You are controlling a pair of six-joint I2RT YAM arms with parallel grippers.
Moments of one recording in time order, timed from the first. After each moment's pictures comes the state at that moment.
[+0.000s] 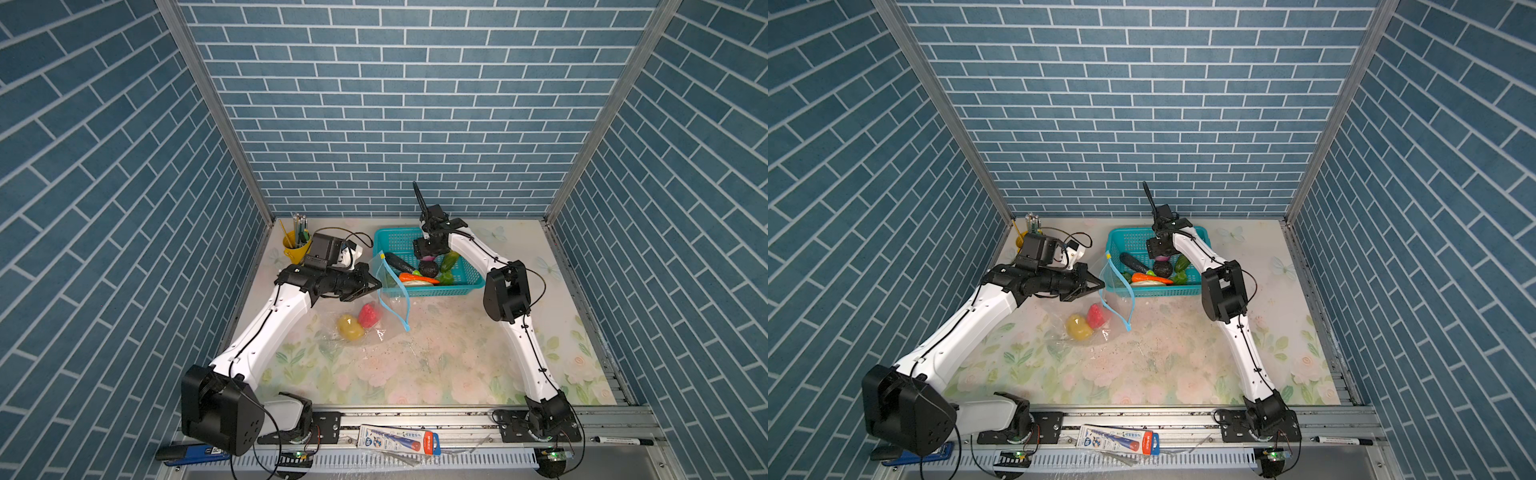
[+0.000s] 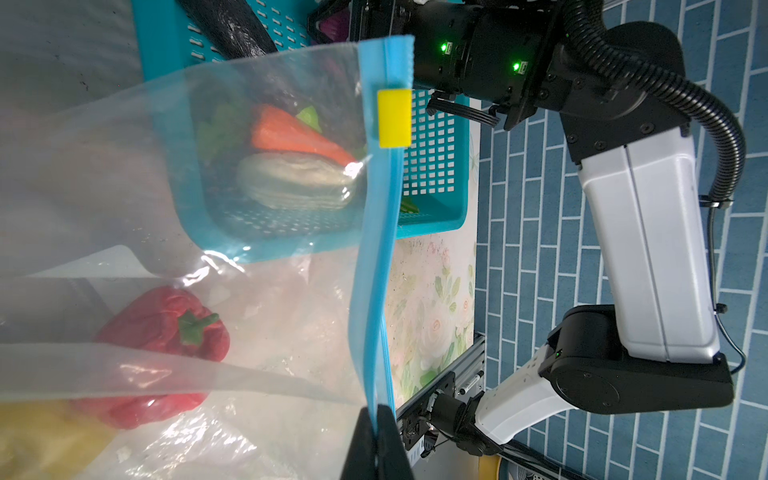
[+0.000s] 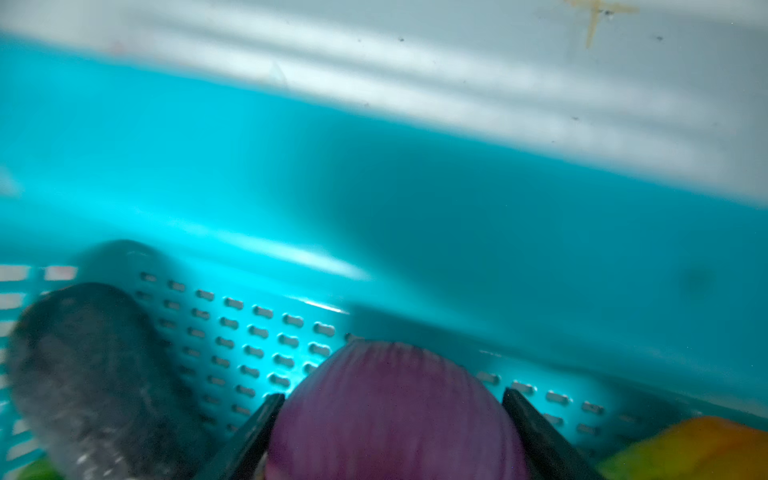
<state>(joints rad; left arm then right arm) -0.31 1.31 1.14 -0.69 0.66 -0.68 0.51 2.53 2.33 -0.86 -0.05 0.18</state>
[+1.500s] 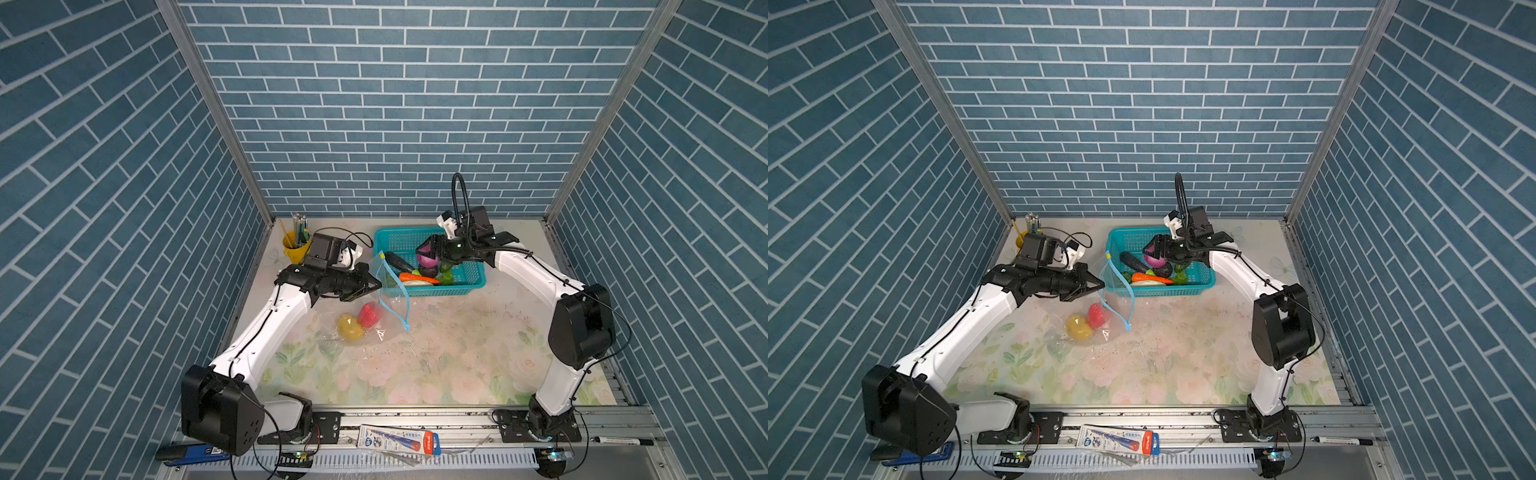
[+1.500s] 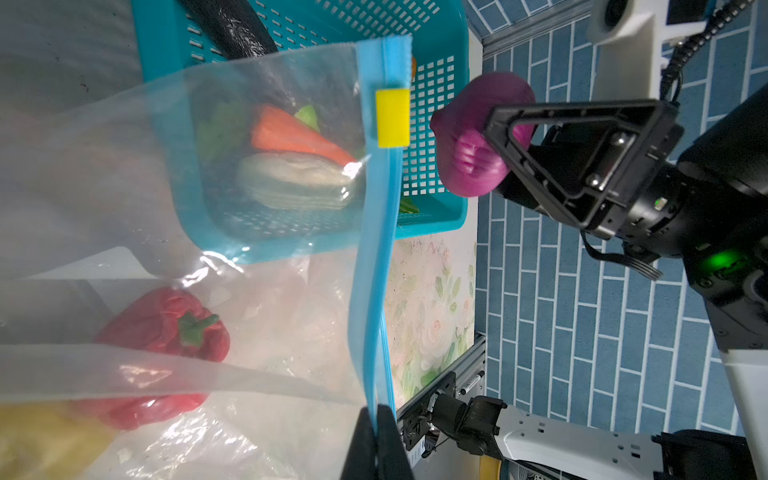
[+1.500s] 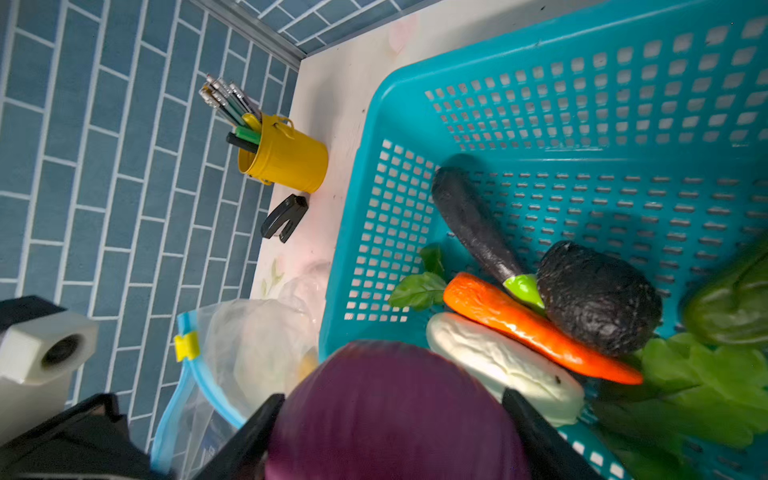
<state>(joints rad) -0.31 1.31 1.14 -0.69 0.65 -0.67 0.49 1.78 1.50 -0.47 -0.57 0.49</state>
